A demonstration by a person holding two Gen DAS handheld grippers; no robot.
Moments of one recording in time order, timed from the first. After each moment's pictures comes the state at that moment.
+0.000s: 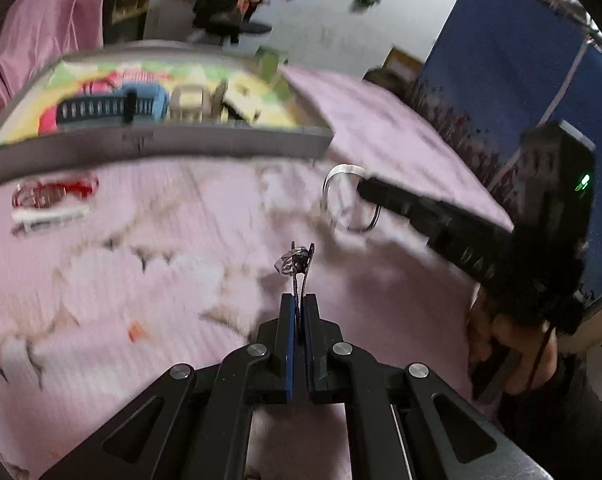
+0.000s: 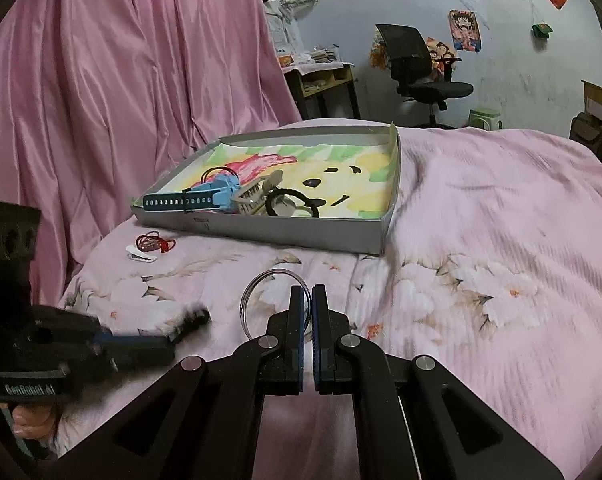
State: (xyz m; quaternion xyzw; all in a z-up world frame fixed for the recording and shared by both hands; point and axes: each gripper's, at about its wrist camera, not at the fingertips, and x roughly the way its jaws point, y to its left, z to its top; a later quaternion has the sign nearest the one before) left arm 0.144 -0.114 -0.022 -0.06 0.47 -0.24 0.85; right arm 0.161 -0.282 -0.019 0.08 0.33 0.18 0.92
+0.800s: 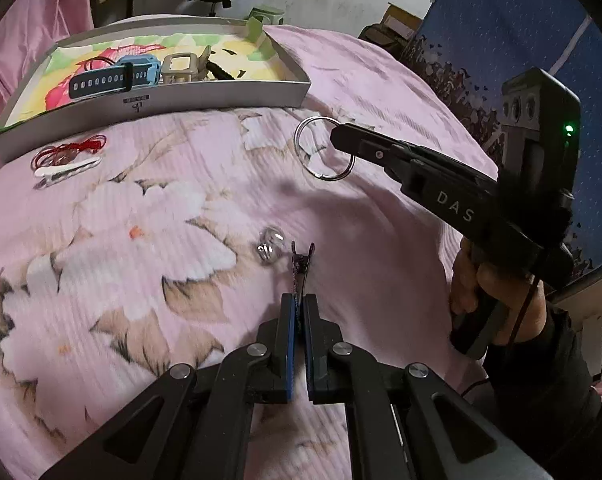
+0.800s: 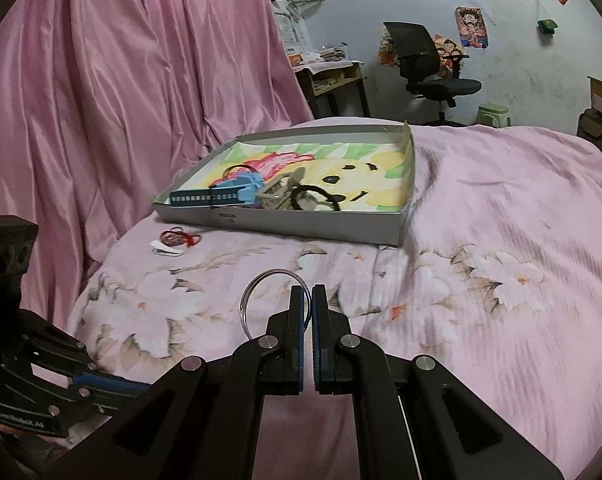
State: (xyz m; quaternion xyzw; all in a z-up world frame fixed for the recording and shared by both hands) left arm 0.101 -0.117 0.002 -0.02 0.53 -0.24 0.81; right arm 0.144 -0.278 -0.012 0.09 0.33 0.21 0.92
